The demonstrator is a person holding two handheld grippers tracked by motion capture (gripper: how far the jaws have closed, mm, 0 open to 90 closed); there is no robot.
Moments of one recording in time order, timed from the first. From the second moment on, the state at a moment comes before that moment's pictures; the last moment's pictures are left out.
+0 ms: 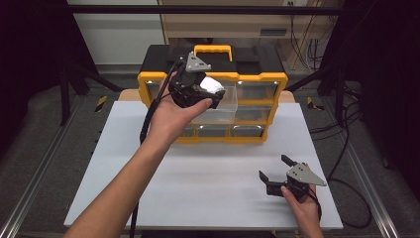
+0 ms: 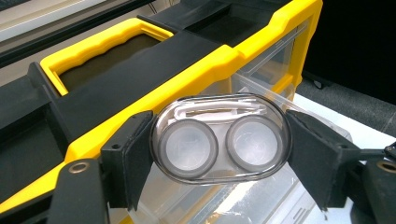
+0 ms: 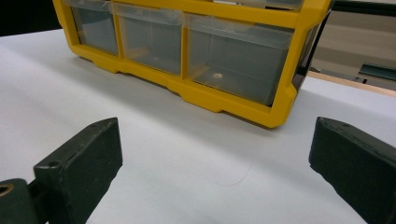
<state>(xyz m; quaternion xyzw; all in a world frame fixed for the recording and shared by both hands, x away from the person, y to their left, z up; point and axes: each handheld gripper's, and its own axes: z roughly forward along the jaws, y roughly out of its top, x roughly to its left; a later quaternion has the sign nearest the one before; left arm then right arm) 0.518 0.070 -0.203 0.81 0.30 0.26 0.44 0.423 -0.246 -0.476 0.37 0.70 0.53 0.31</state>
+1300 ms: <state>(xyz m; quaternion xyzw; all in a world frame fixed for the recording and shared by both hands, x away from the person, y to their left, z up) 0.511 0.066 -0.200 0.77 0.29 0.28 0.50 0.424 -0.246 -0.477 0.37 0.70 0.53 0.31</state>
